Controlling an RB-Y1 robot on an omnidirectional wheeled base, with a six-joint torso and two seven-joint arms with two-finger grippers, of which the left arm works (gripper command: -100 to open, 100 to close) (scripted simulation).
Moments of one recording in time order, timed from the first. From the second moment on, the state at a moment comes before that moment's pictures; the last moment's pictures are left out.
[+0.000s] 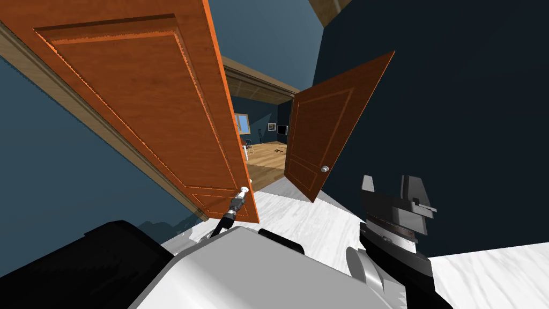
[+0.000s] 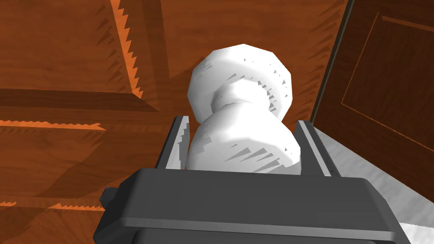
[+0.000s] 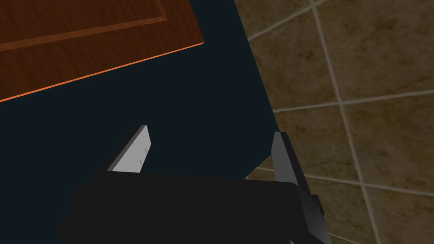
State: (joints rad) arm 0.21 0.45 -0.32 -0.90 0.65 -0.91 1.55
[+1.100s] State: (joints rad) arm 0.26 0.53 -0.41 -0.87 0.61 -1.03 1.66
